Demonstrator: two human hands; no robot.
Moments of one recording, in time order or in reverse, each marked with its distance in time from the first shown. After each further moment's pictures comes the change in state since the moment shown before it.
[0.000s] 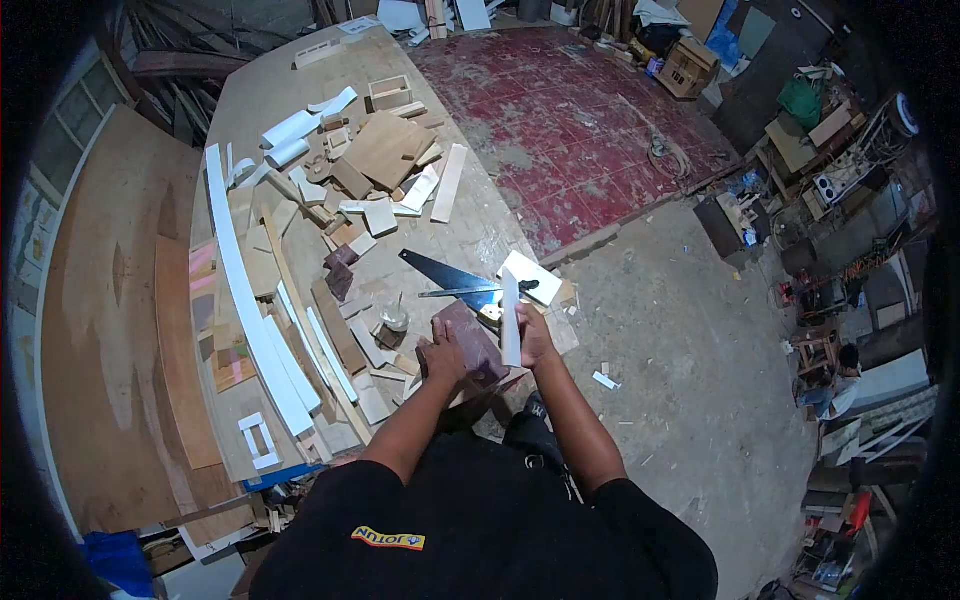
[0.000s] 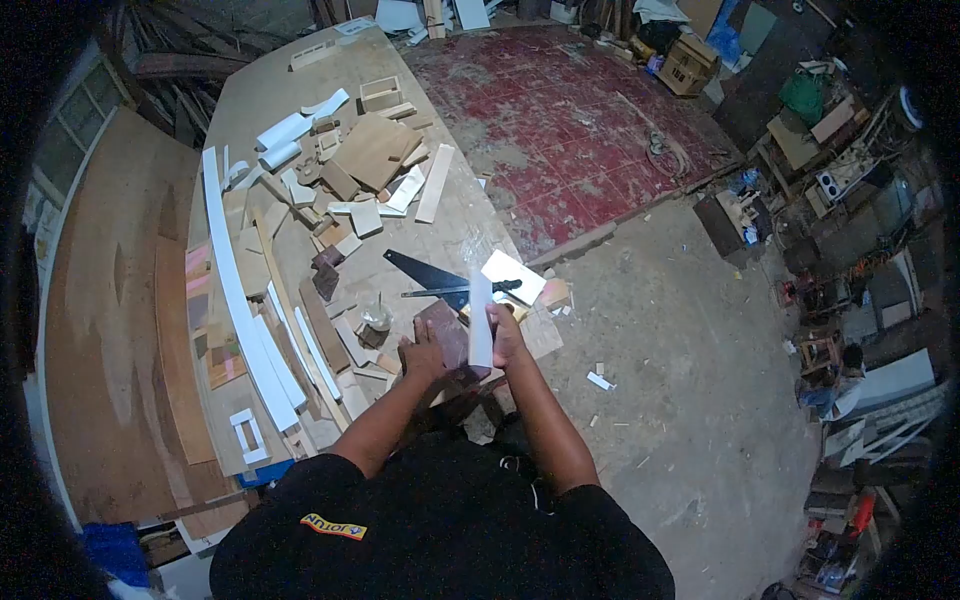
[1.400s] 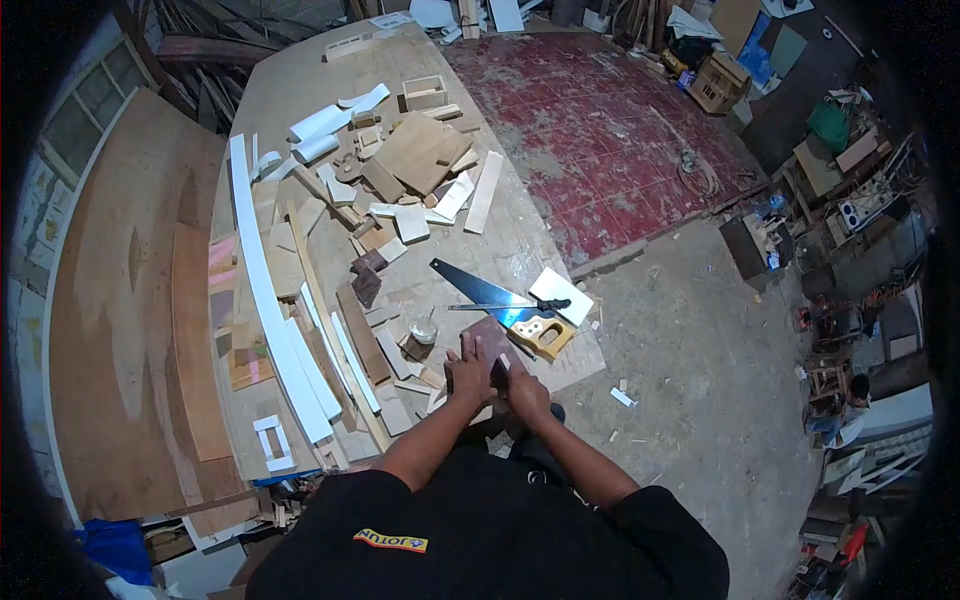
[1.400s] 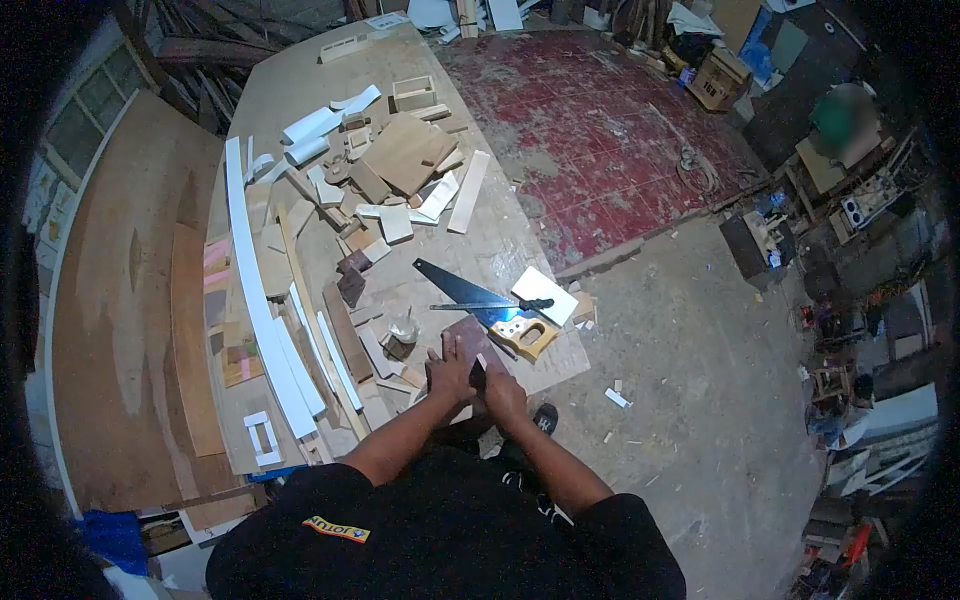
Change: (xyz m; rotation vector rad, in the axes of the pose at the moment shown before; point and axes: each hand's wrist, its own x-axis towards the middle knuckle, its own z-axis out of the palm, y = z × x) left_hand -0.022 -0.007 -0.020 -0.023 -0.031 0.084; right_hand -0.017 0.088 -0.012 -1.967 0.186 -0.065
